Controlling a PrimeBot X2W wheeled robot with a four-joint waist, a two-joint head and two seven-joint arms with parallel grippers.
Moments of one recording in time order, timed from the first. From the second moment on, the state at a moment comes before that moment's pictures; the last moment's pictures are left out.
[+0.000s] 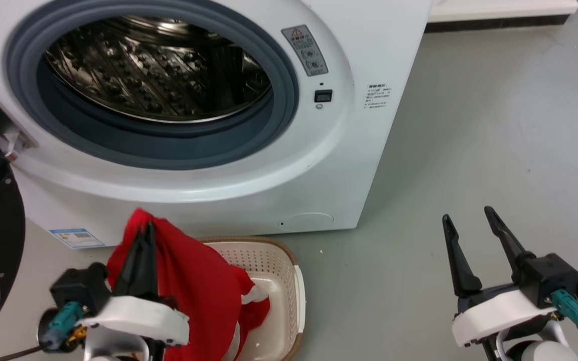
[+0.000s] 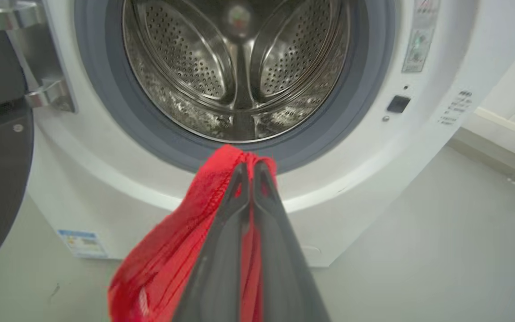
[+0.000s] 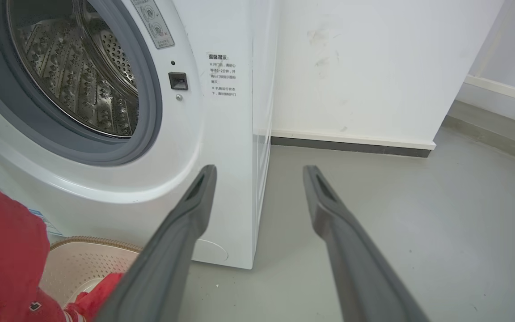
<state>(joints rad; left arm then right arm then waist) 0.00 0.20 -0.12 -0.13 -0.38 0.11 -0.06 -0.02 -0.05 0.04 -0.01 0.02 0.13 -0.11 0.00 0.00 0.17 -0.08</state>
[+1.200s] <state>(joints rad) -0.51 0.23 -0.09 0.85 -0.27 -0.02 -0.26 -0.35 -0.05 0.21 0.06 0.13 0.13 -0.25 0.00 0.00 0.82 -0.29</state>
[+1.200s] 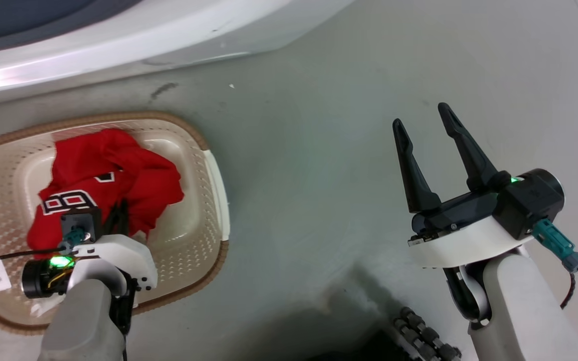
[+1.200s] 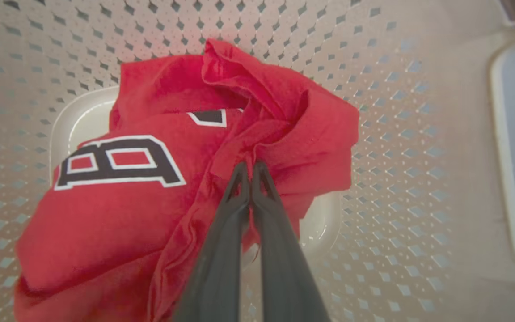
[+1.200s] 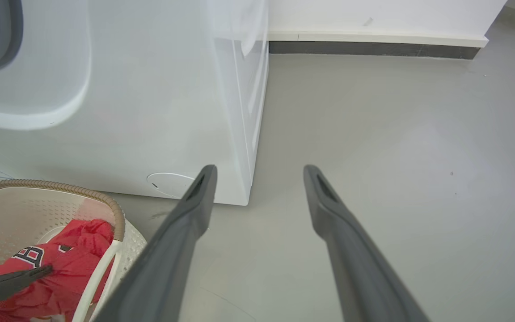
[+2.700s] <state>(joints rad) -0.22 0.06 0.02 0.46 -0.17 -0.06 -0.26 -0.05 -0.05 0.00 0.06 0.00 0.13 -0.13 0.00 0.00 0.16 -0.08</state>
